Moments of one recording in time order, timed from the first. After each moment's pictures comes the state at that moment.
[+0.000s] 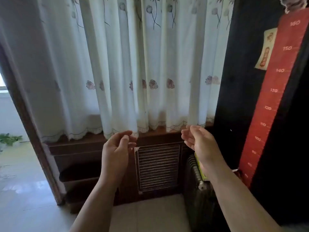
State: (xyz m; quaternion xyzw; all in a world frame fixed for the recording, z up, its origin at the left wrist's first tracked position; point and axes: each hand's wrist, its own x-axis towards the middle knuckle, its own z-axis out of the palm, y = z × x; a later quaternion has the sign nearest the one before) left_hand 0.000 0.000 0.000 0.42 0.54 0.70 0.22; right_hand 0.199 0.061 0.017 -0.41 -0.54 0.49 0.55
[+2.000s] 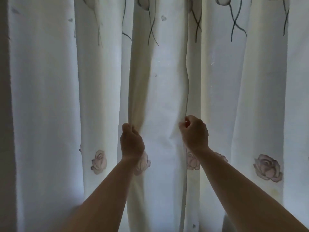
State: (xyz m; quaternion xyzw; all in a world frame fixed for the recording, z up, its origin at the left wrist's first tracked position) left_hand -0.330 0.638 0.129 0.35 0.66 0.65 -0.14; right_hand -0.184 0.717 0.152 -0.41 -0.69 0.07 0.59
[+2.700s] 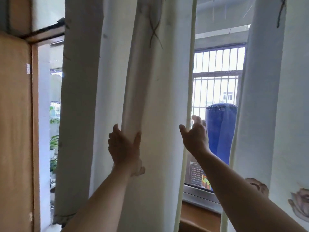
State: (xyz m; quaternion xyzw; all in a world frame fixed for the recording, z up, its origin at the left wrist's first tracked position) left_hand -0.463 0.558 0.108 0.16 0.76 0.55 -0.31; right_hand -0.329 0.696 0.161 -0.25 -0.79 0.22 0.51
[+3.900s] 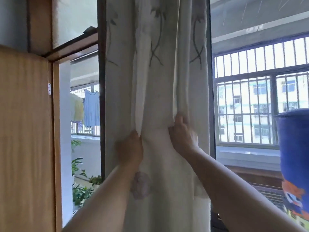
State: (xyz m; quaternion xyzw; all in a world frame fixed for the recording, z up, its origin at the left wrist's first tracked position) left_hand -0.814 0.455 0.175 0.24 0.85 0.28 -0.38; right_hand -0.707 0.580 0.213 -0.23 -0.85 0.10 0.47
